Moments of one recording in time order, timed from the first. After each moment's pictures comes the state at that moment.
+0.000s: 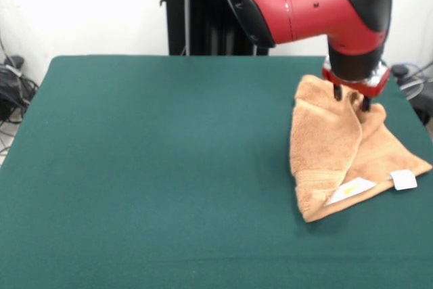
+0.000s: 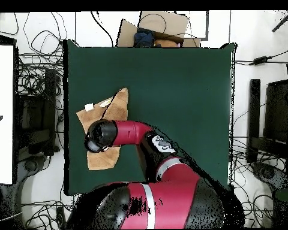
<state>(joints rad) -0.26 -0.42 0.35 1.78 -0.09 0.56 2.44</state>
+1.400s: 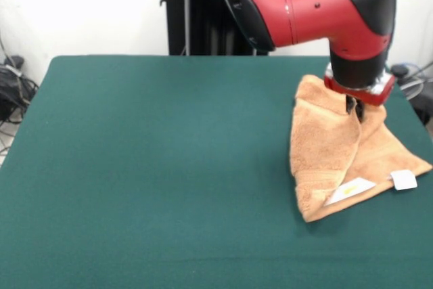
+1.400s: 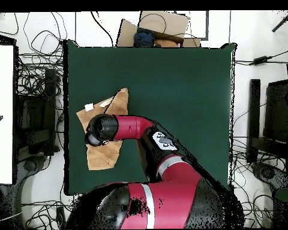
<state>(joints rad) -0.26 -0.43 0.35 1.73 -0.09 0.56 2.44</state>
